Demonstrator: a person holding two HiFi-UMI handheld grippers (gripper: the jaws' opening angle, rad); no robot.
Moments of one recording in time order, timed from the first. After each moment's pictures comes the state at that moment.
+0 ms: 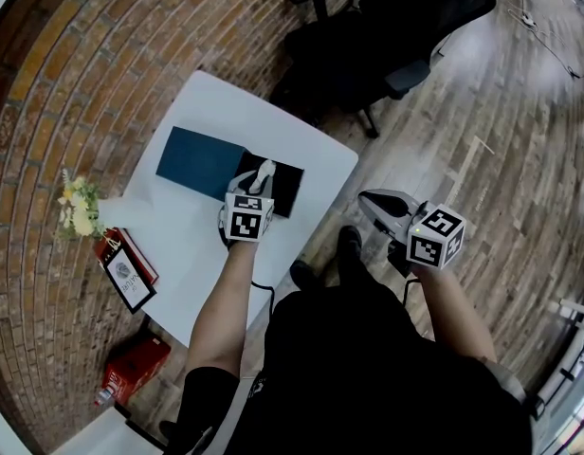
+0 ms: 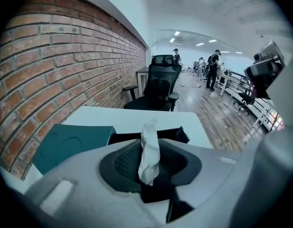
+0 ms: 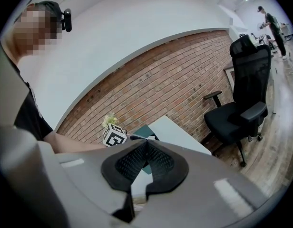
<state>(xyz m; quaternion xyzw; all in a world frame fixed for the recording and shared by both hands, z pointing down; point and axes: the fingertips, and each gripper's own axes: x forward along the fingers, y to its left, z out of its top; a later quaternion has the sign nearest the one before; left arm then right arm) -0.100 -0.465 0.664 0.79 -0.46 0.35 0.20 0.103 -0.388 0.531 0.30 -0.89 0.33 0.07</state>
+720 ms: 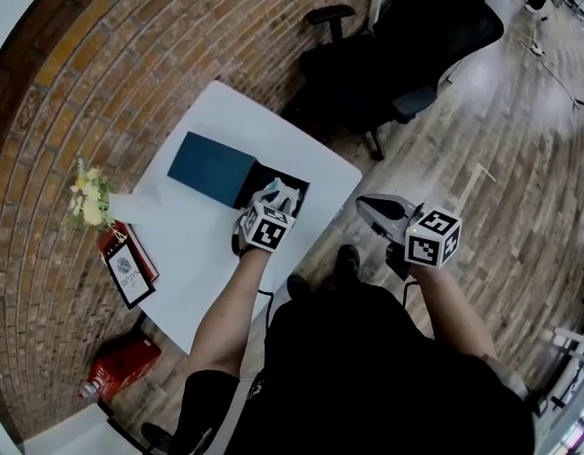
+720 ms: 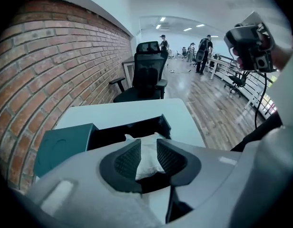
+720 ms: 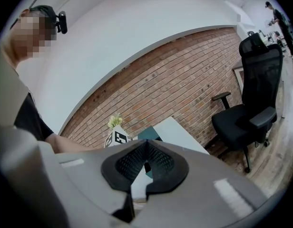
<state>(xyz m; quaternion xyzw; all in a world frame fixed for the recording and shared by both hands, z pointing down) -0.068 -0.436 0.681 0.79 -0.40 0.44 0.18 0.092 -0.402 0.512 0.26 -0.91 0.32 0.07</state>
